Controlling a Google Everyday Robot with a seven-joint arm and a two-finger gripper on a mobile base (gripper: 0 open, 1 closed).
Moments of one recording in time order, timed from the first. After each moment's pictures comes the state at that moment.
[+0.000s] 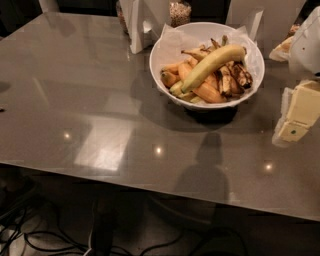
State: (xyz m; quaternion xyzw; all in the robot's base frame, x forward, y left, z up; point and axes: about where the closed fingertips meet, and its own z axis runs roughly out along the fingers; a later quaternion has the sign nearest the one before) arm 0.438 -0.216 0.977 -0.60 0.78 -0.04 0.16
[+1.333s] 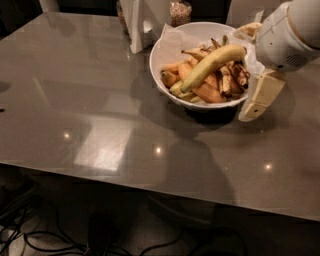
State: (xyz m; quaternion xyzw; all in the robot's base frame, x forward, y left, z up) arm 0.513 -0.177 0.974 -0.67 0.68 -0.04 0.28
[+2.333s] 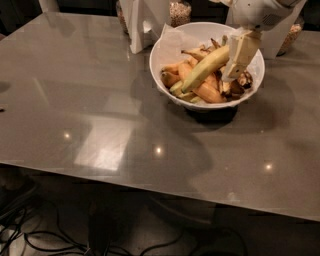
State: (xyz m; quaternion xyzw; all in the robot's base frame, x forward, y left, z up) arm 0.589 -0.138 1.016 -0.73 0.60 -0.05 0.33
